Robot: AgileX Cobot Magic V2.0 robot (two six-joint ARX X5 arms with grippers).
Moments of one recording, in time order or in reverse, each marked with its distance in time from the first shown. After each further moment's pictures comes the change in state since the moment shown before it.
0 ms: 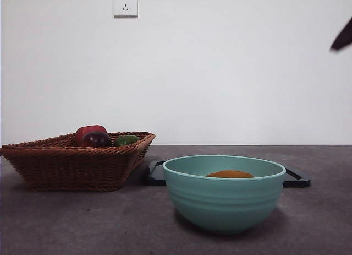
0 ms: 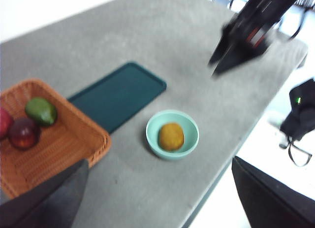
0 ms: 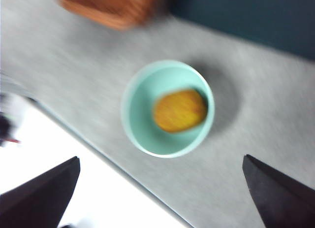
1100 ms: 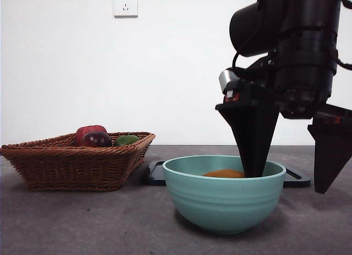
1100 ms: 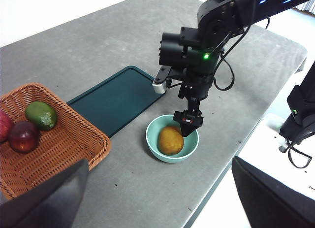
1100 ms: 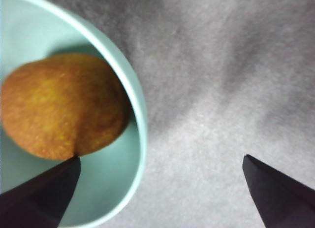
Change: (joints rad) left arm 0.000 0.000 0.000 0.003 0.000 0.000; right arm 0.152 0.558 0.000 0.087 0.251 0.019
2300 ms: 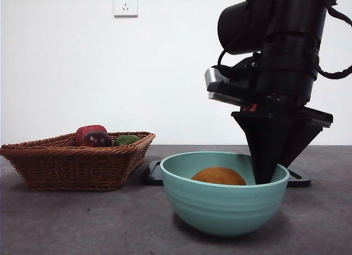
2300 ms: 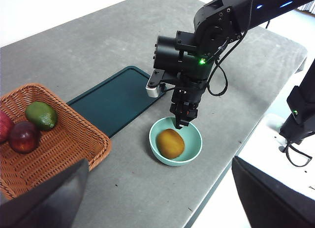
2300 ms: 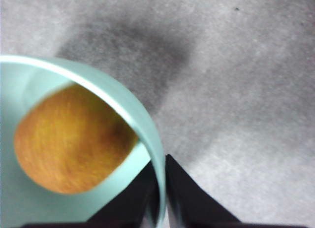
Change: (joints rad) left arm 0.000 0.000 0.000 0.001 0.000 0.005; right arm 0.020 0.014 0.010 0.083 0.000 0.003
